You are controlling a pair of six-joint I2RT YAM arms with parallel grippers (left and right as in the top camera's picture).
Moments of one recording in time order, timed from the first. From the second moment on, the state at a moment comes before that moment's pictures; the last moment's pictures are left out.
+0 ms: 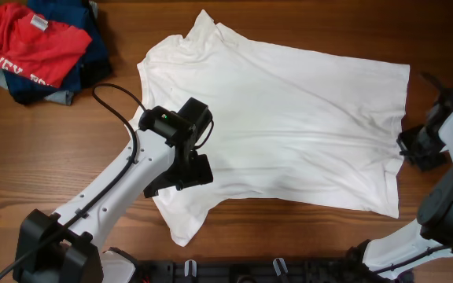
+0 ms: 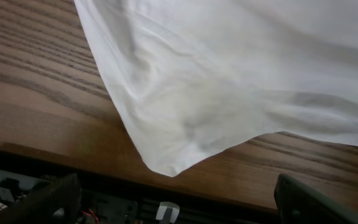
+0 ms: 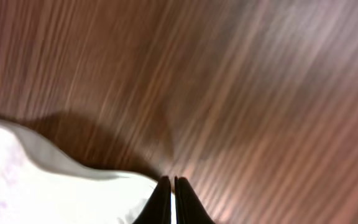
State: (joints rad) left arm -0.54 1.54 1.15 -1.33 0.03 -0.79; right arm -0.53 1.83 1.12 -0.81 0.17 0.68
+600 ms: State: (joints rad) left arm -0.31 1.54 1.15 -1.15 0.02 -0.76; right arm -0.51 1.41 1.27 -1.11 -0.20 0.52
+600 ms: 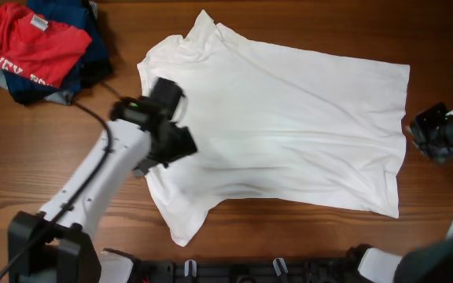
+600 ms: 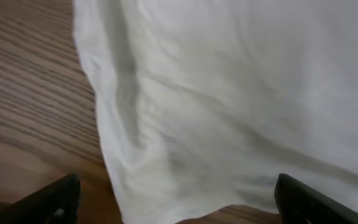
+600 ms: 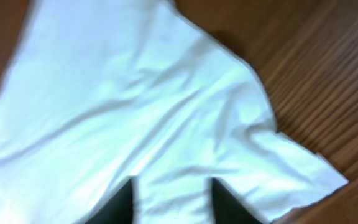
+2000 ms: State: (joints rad) left arm -0.34 1.54 0.82 -1.08 0.27 -0.79; right arm -0.40 1.07 0.87 -1.32 -0.30 0.40
